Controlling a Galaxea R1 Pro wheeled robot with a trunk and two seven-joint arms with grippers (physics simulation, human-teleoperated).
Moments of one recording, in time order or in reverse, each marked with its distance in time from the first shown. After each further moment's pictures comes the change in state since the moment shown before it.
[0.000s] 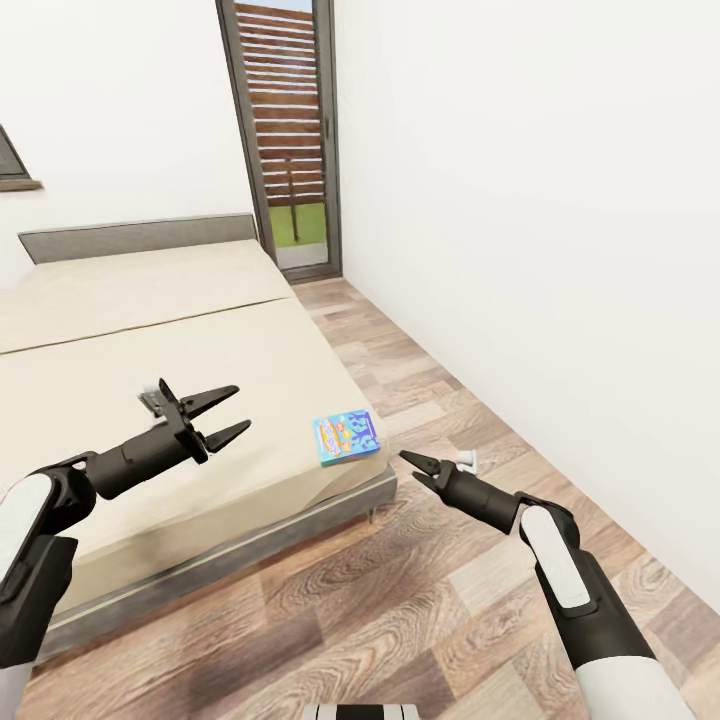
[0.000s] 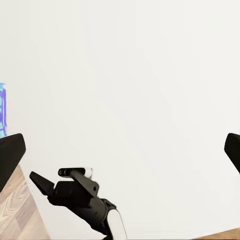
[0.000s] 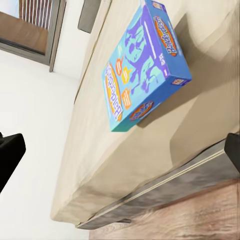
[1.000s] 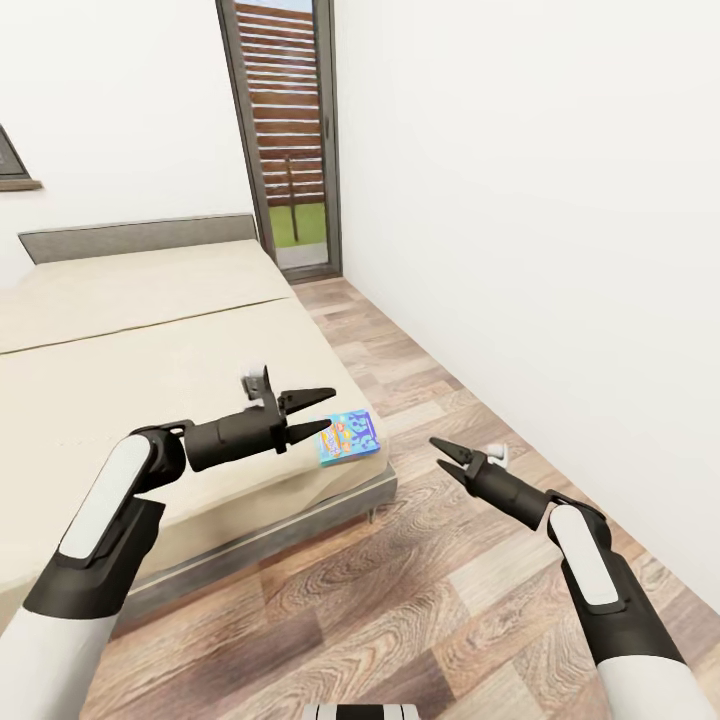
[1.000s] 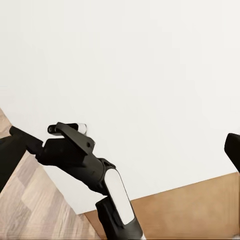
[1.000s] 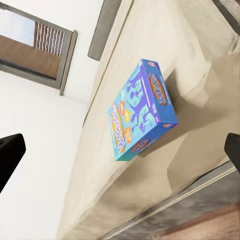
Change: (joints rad) left arm -0.158 -0.120 -0.289 -0.001 -0.051 -0.005 0.108; right arm -0.001 -0.039 -0.105 0.001 -0.019 0.000 0.069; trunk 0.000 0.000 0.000
